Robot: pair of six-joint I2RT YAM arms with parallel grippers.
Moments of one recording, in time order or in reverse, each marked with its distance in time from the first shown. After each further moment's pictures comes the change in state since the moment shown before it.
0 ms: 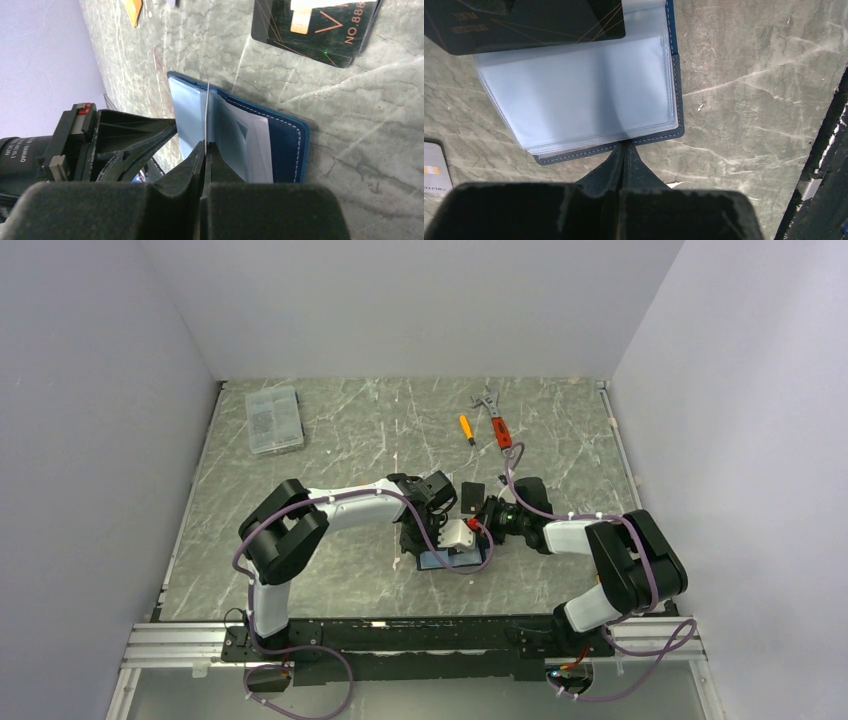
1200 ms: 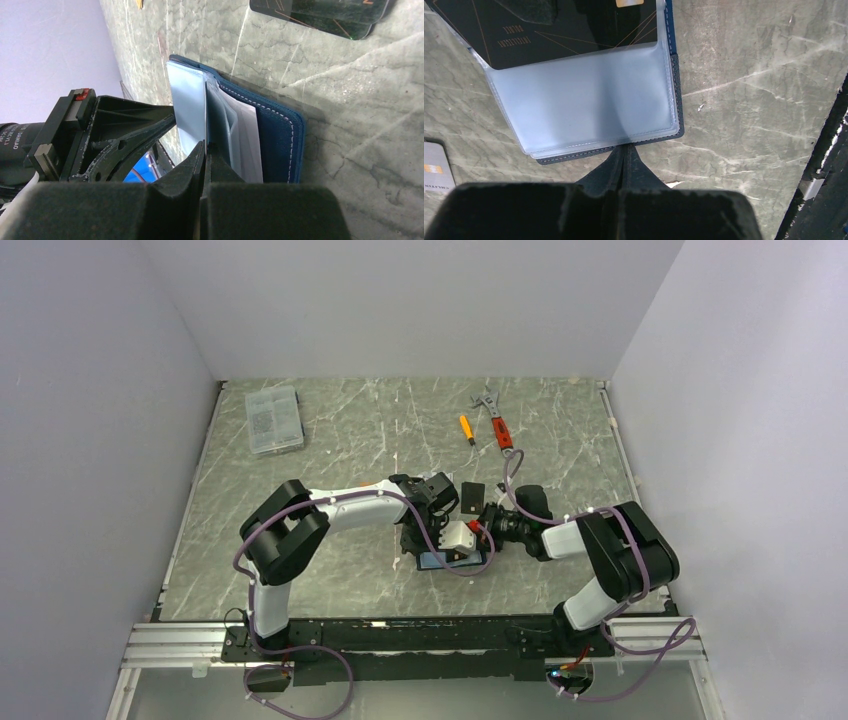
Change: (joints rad) left arm -0.012 0.002 0.006 -0.007 -0.021 0.000; right arm 0.000 0.079 -0.074 0.174 -0.093 0.059
